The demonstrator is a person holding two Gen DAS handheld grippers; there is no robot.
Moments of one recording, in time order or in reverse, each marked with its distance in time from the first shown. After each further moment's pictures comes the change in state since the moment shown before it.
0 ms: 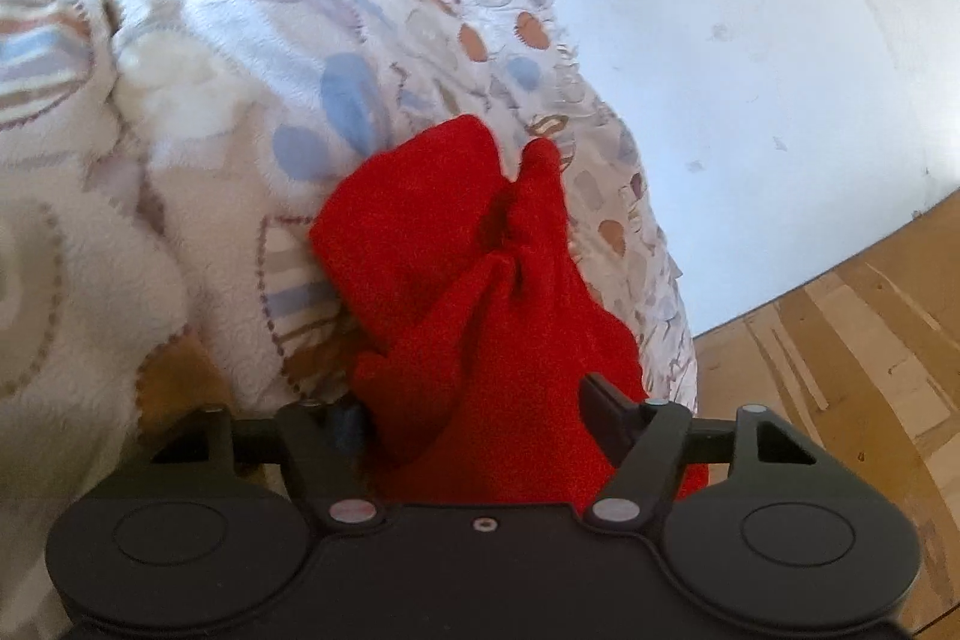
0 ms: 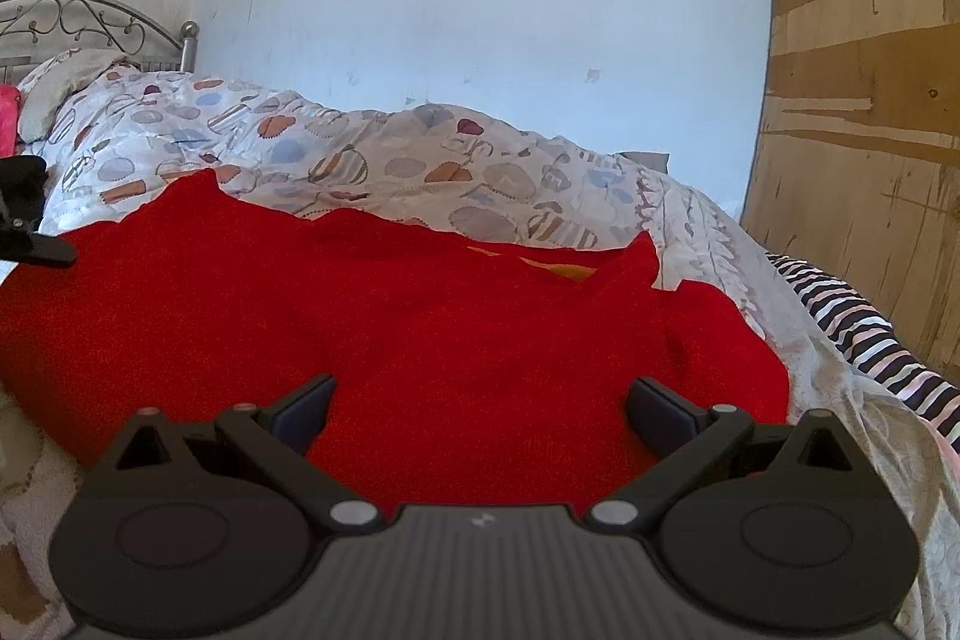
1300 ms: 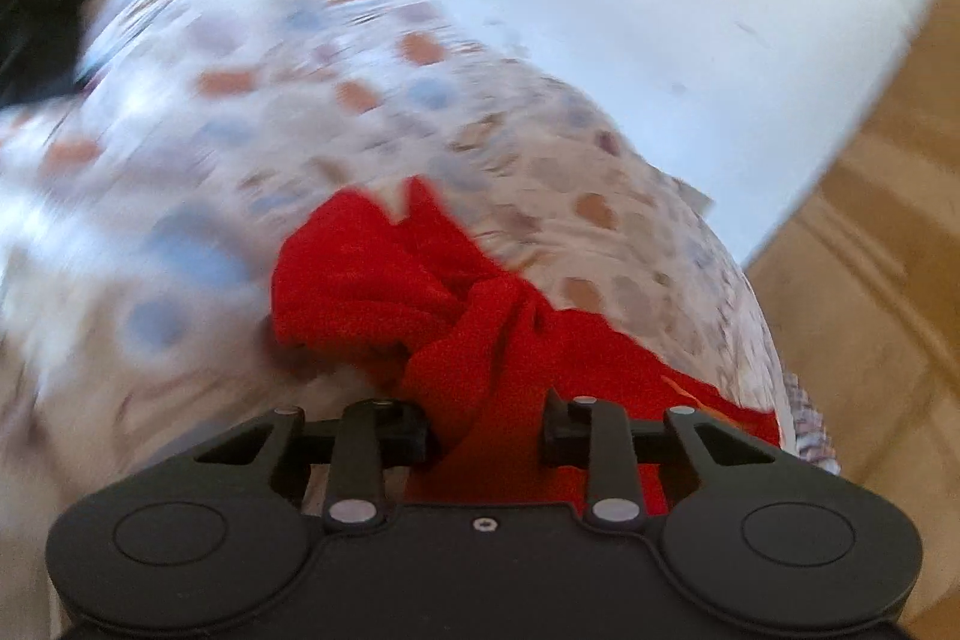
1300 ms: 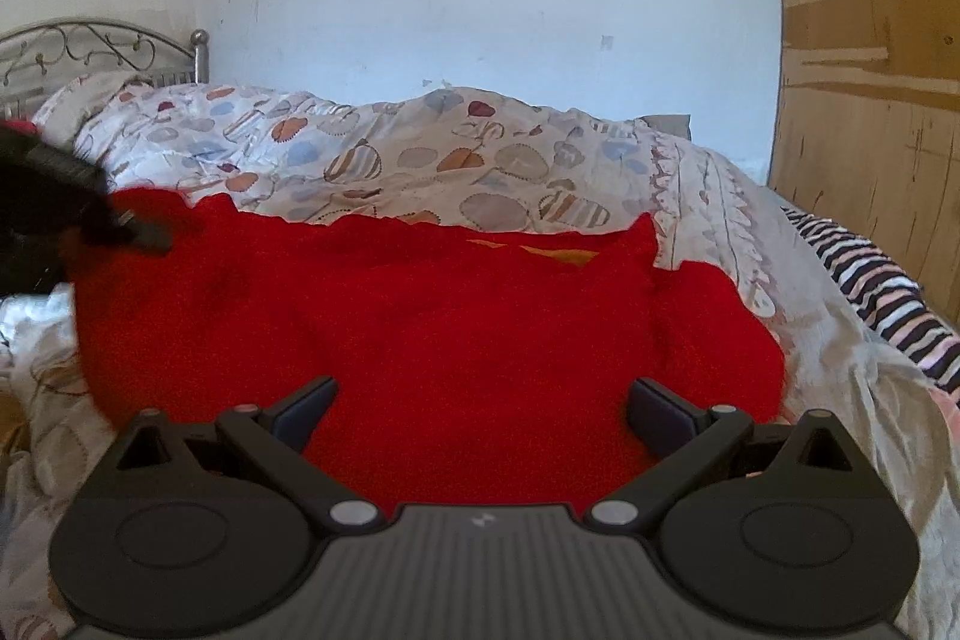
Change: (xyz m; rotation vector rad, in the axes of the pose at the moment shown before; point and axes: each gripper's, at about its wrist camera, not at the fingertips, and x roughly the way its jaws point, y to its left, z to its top) left arm 0.037 -0.110 0.007 0.461 -0.008 0.146; right arm -0.012 -0.027 0.013 0.084 0.066 0.097
